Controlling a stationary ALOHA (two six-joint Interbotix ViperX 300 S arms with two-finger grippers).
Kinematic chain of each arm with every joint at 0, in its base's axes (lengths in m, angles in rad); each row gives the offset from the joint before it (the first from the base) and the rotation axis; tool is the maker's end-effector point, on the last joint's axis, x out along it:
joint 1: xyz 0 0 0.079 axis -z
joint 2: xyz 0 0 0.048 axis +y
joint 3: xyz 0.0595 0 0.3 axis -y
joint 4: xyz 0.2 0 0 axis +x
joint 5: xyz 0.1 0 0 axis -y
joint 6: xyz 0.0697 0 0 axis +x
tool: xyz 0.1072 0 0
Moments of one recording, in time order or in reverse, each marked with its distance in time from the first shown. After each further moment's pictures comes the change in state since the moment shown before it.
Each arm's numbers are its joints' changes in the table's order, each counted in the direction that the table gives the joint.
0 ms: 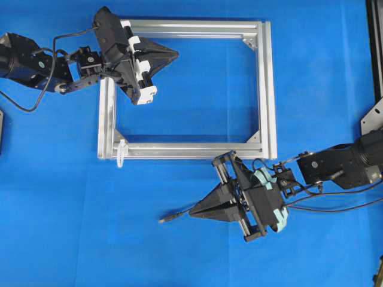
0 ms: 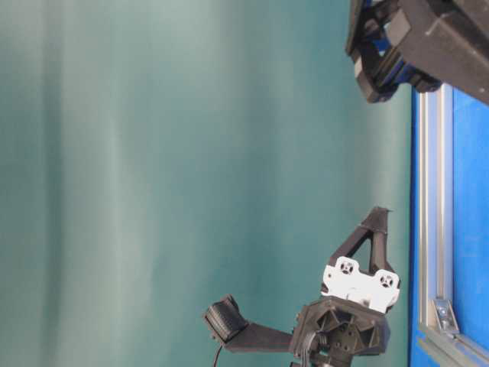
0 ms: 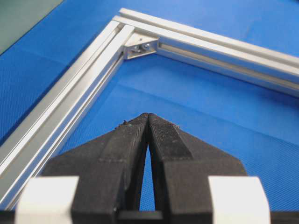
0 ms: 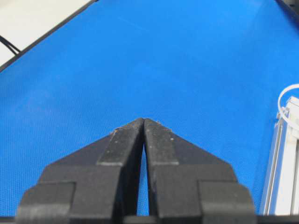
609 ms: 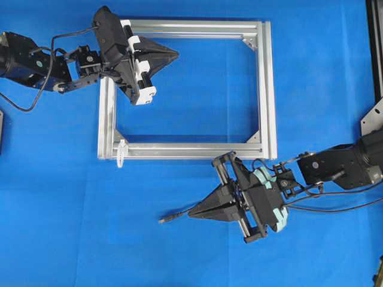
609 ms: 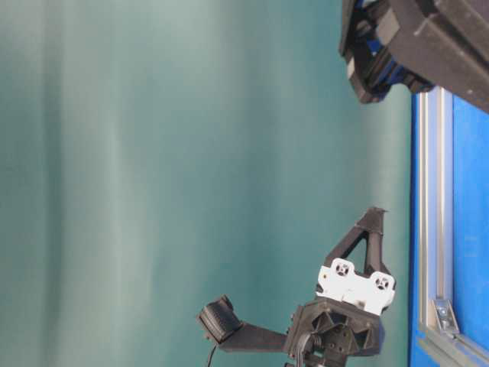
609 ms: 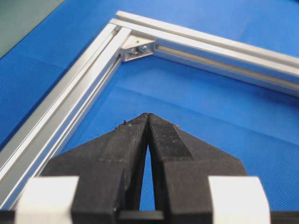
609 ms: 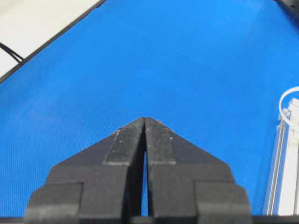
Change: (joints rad) left arm 0.000 -0.018 0.000 0.012 -0.025 0.009; right arm -0.003 -0.012 0.006 0.000 -0.018 0.029
